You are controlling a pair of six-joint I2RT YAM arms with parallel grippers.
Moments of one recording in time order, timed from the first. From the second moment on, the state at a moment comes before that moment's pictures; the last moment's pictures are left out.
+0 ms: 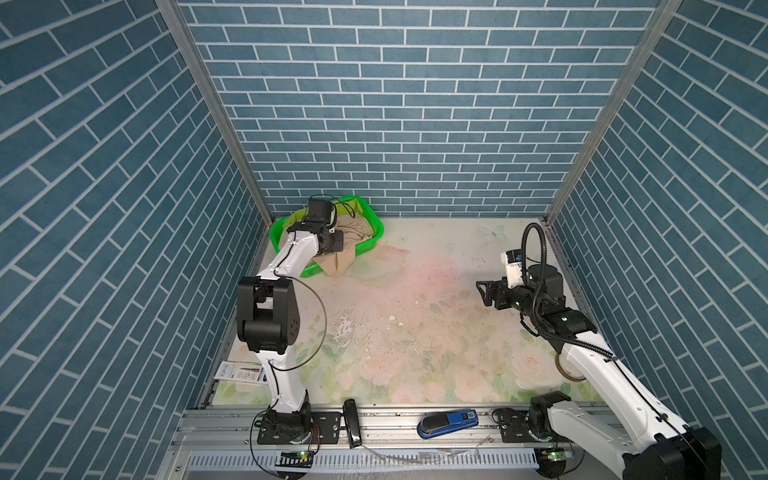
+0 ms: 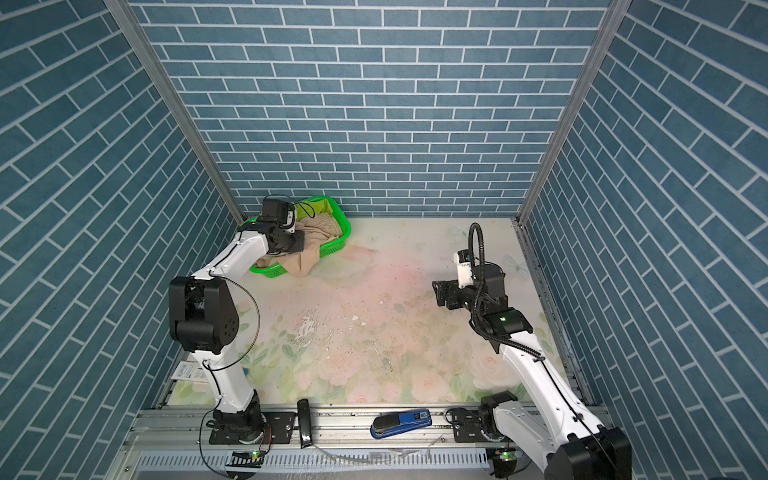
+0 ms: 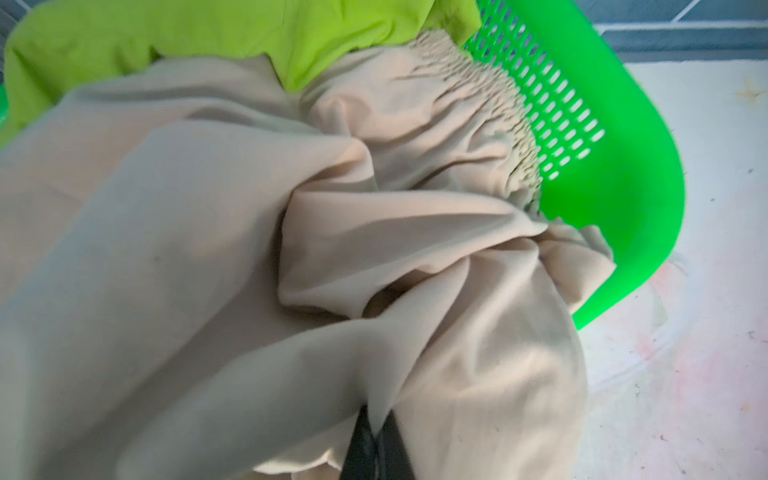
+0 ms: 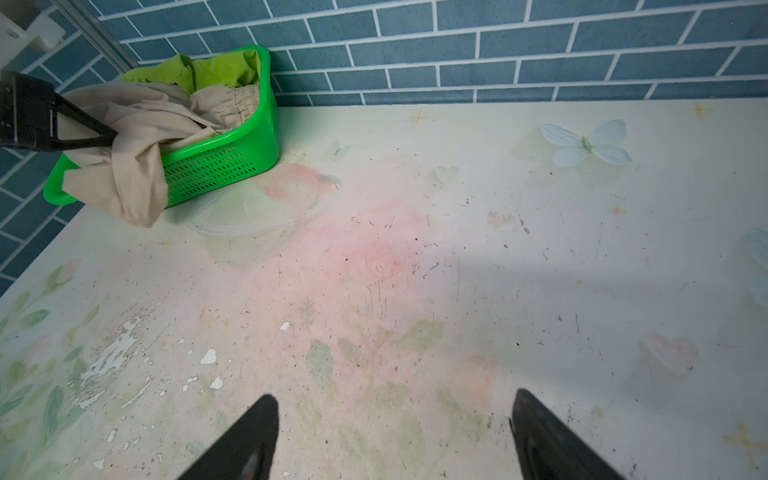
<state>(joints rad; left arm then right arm) -0.09 1.92 1.63 -0.64 -0.01 -0.07 0.31 0.96 0.72 -0.31 -0.18 0.14</state>
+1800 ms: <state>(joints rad) -0.33 1.56 1.30 -0.65 0.07 -0.16 0.38 1.31 0.93 -0.52 -0.28 0.16</state>
